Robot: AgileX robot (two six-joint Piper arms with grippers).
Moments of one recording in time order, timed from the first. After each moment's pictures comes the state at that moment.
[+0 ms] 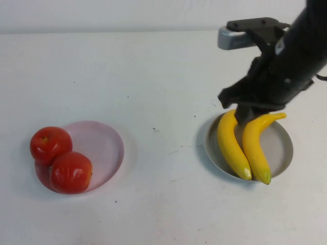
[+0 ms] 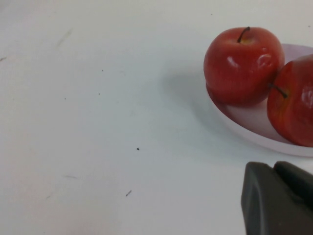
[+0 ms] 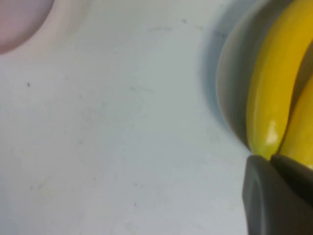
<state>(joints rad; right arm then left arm) 0.50 1.65 -1.57 0.15 1.23 0.08 0.02 -0.01 0.03 -0.06 0.37 0.11</state>
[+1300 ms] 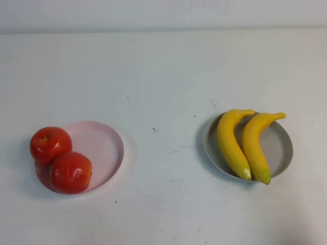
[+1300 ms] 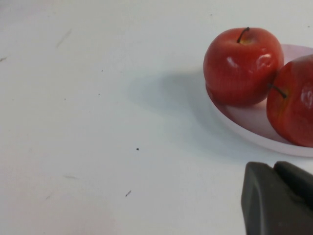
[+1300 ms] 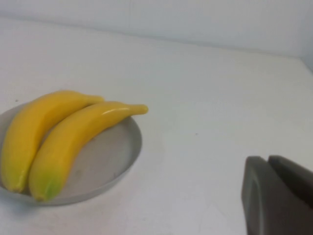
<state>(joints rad) 0.11 0.31 -0.02 -0.04 -0.01 -0.06 0.02 -0.01 0.03 -0.06 0.37 0.11</state>
